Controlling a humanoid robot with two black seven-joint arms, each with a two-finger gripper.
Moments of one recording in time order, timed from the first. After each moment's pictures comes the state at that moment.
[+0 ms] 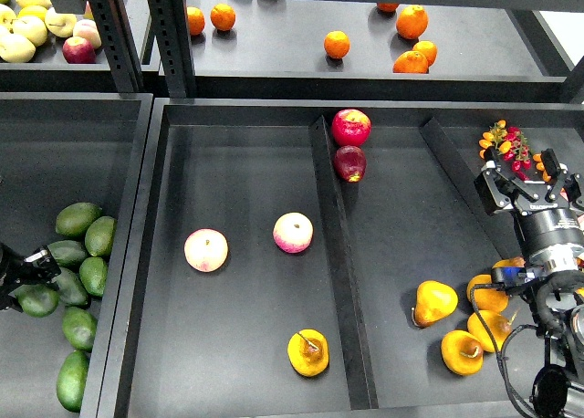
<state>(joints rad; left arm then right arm) -0.84 0.61 0.12 -0.75 0.40 -0.49 0.49 0.10 0.01 1.80 1.28 0.30 0.13 -0.33</state>
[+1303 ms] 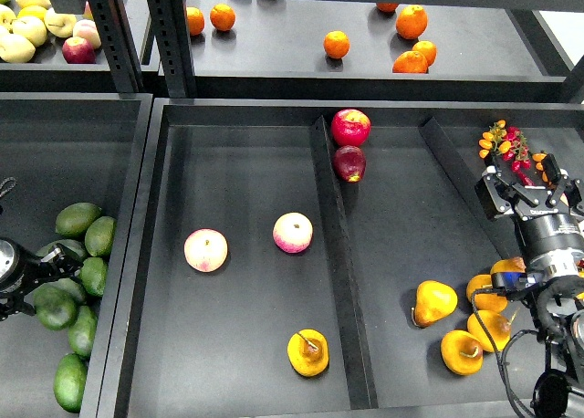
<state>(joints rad) -0.84 0.65 0.01 -0.76 0.42 -0.49 0.49 0.08 0.01 1.80 1.28 0.30 0.13 -0.33</state>
